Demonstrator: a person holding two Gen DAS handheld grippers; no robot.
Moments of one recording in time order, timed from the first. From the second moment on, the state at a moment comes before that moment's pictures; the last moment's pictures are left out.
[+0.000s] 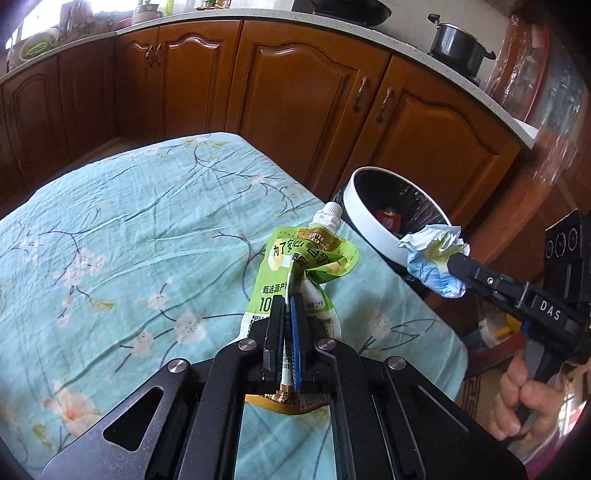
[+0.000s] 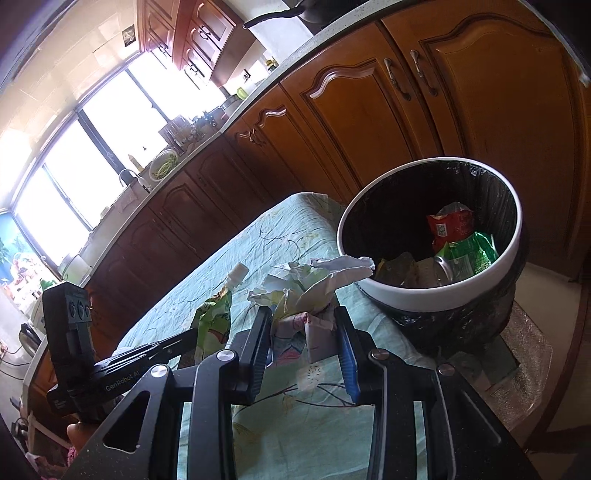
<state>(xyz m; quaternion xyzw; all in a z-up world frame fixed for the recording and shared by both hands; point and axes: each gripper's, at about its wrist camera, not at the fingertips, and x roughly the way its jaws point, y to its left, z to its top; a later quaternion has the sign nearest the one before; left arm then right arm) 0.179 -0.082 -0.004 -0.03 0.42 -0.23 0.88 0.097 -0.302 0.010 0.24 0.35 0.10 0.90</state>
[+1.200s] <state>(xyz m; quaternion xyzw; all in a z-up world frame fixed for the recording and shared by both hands) 0.224 -0.215 0.025 0.04 0.41 -0.29 0.87 0.138 -0.377 0.023 0.17 0.36 0.03 0.92</state>
